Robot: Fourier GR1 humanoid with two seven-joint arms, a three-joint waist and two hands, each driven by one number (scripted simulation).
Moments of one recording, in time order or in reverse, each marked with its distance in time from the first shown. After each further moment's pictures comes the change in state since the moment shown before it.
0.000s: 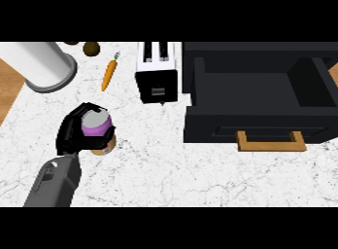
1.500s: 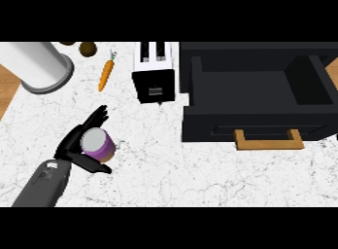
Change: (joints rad) left arm -0.090 0.151 -0.142 0.390 -0.210 -0.275 -0.253; right arm -0.051 -0.005 0.031 0.070 0.056 0.006 -0.021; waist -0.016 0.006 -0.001
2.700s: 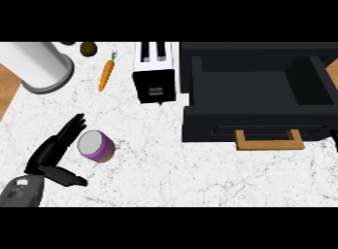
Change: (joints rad) left arm 0.166 0.082 0.035 -0.199 0.034 -0.086 0.058; right arm -0.026 -0.006 0.025 0.043 0.032 -0.038 -0.020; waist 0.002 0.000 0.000
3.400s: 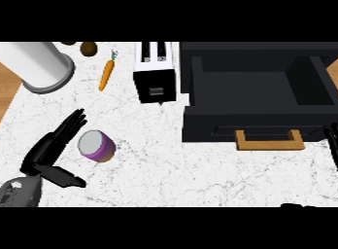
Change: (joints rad) left arm 0.085 -0.027 -0.004 -0.273 0.057 -0.045 0.134; right arm -0.006 -0.005 0.017 0.051 0.018 -0.010 -0.043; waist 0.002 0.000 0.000
